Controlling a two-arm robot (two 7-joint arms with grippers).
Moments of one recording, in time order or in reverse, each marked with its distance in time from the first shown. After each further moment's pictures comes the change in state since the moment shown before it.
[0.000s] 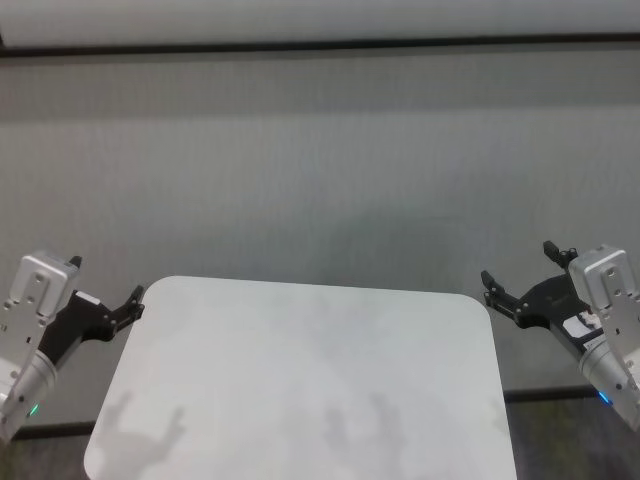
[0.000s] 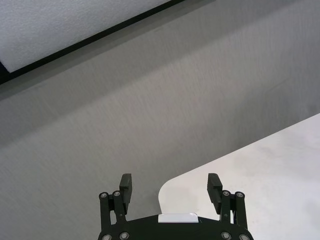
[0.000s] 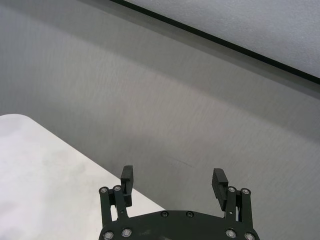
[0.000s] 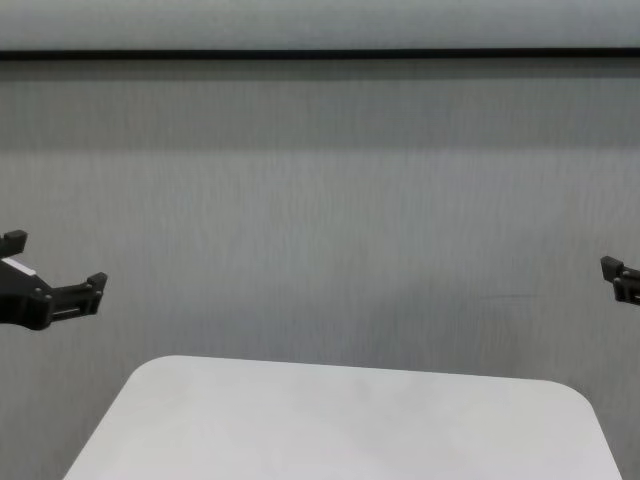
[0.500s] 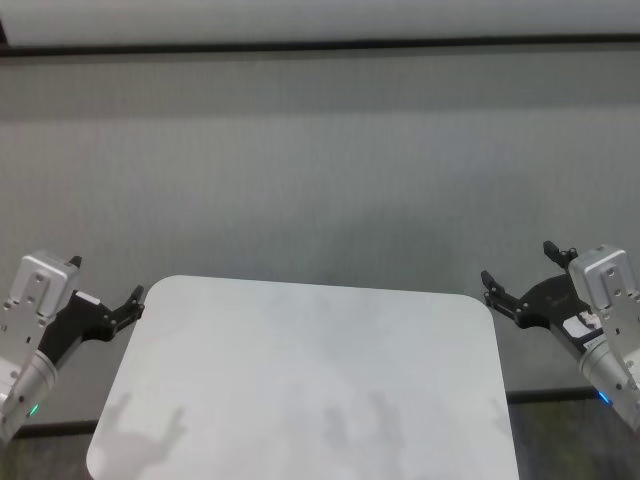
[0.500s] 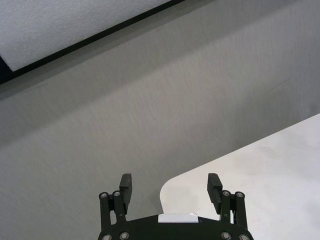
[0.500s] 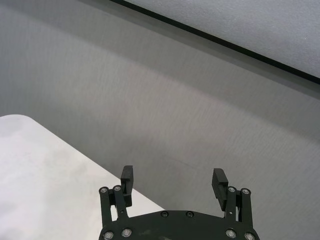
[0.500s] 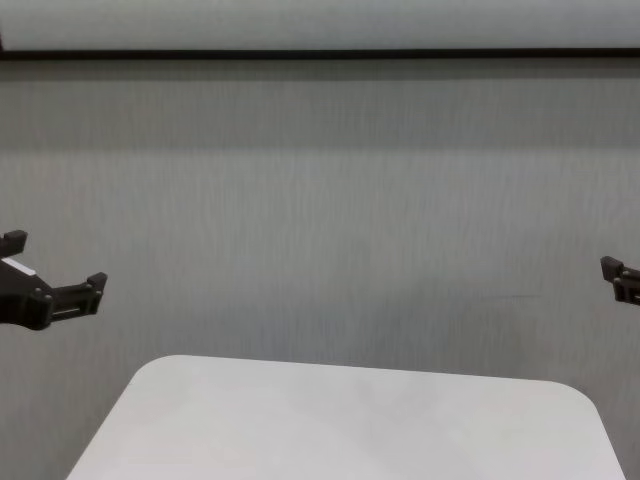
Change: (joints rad) left arm 0.000 0.000 0.000 0.000 0.000 0.000 0.000; right arm 0.000 0.000 0.000 0.000 0.000 0.000 0.000
